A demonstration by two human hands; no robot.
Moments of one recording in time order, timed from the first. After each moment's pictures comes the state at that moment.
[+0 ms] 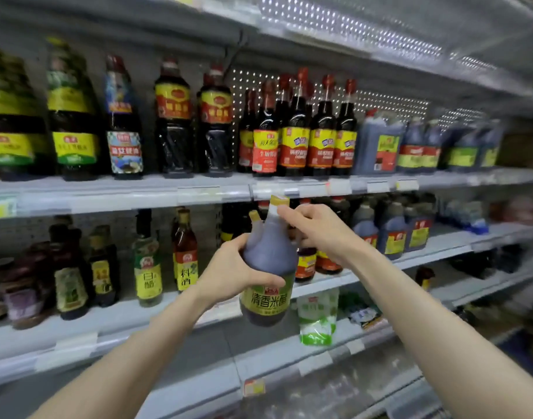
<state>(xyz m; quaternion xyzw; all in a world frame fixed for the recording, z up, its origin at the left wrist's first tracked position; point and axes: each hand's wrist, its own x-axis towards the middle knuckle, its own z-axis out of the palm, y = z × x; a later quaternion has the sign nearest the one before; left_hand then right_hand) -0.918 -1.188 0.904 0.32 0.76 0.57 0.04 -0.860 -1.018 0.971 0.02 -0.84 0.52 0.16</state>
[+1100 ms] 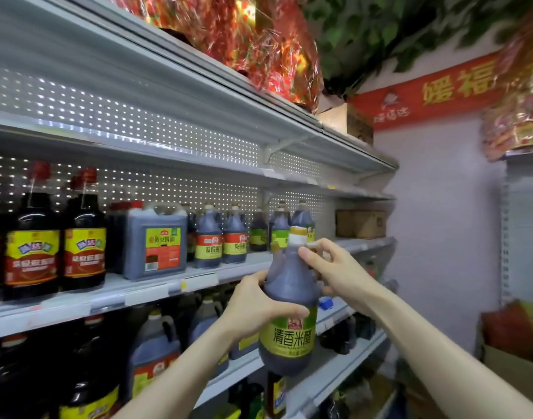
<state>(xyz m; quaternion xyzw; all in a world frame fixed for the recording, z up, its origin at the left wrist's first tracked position) -0.795 -0.613 1.038 0.50 0.63 0.59 0.09 -0.669 -0.491 1.084 -0.06 -0.77 0.53 0.36</state>
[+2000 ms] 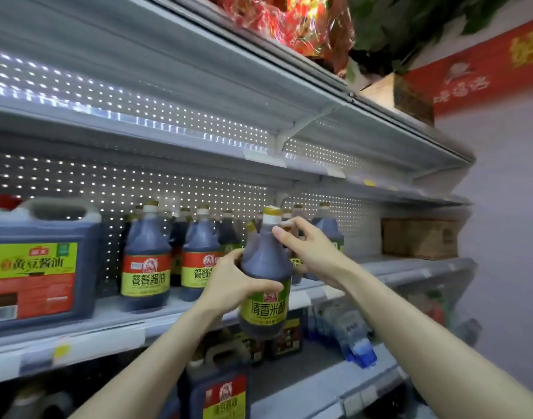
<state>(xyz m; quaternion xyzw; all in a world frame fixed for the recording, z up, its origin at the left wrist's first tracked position) -0.992 -0.320 1.070 0.42 0.66 0.62 -0.07 -0.901 -0.178 1.120 0.05 -0.81 0.48 0.34</state>
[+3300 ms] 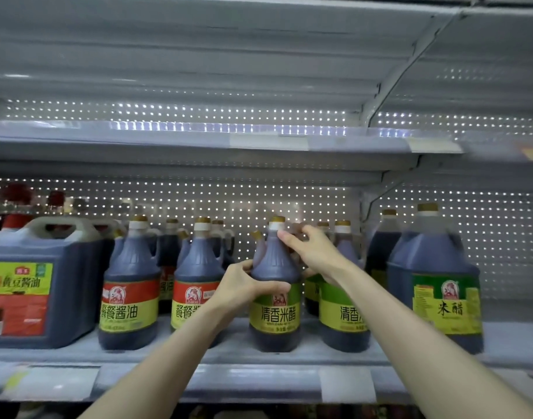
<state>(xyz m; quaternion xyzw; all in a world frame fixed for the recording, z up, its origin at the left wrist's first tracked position) -1.130 -0.187 1.092 0.21 0.74 0.63 -0.13 -1.135 -0.027 1.147 0.18 -0.80 0.54 0.20</state>
